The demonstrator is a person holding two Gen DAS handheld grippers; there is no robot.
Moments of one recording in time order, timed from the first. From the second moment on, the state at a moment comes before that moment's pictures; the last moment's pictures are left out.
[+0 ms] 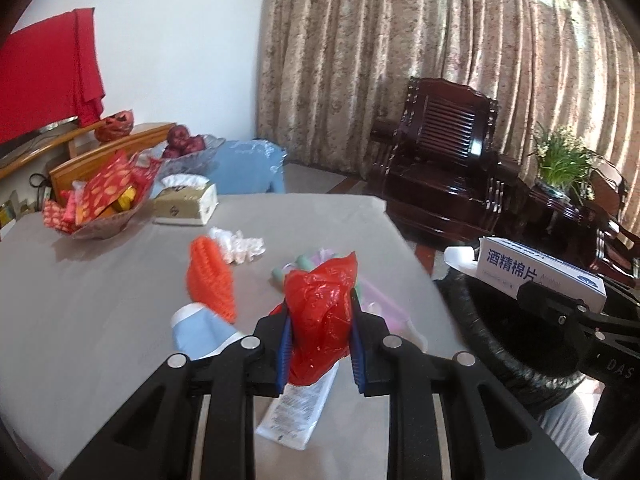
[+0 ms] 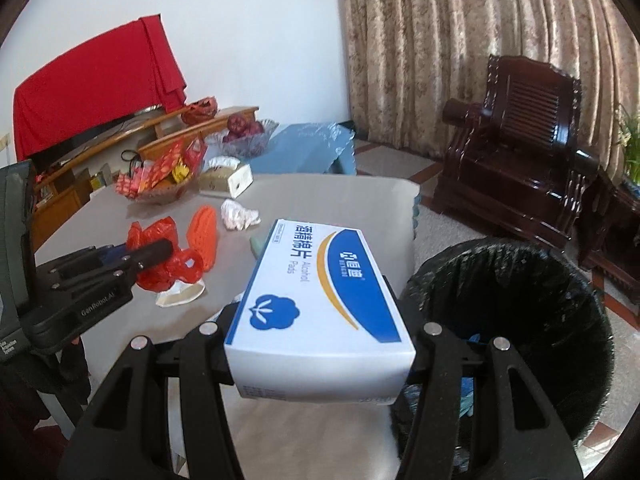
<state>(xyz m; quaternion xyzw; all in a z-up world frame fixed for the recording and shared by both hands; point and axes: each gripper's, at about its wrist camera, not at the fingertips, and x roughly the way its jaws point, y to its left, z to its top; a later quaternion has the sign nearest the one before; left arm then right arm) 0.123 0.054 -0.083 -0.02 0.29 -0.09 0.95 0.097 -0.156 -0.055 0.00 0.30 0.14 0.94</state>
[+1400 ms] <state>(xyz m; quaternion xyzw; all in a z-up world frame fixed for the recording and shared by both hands) 0.196 -0.216 -0.079 0.03 0.28 -0.30 0.91 0.094 -0.386 -0.089 0.04 0.29 -0.10 0.95</state>
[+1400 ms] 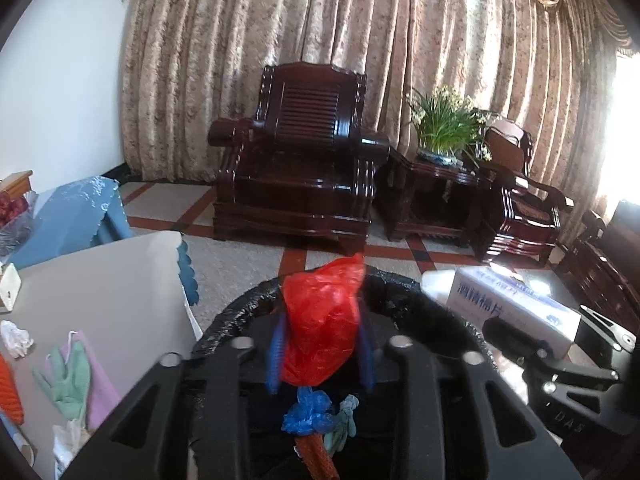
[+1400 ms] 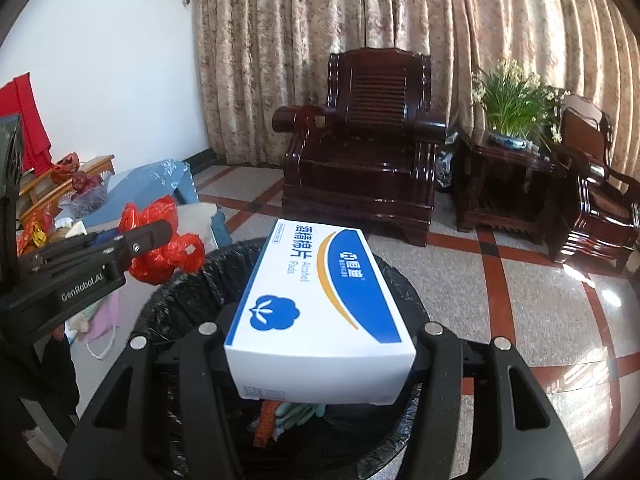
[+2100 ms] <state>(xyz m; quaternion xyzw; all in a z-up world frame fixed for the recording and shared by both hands) 0.168 -0.024 -0.086 0.03 0.28 -0.14 0.95 0.101 -0.291 -0.081 0.06 0.26 -0.05 0.96</state>
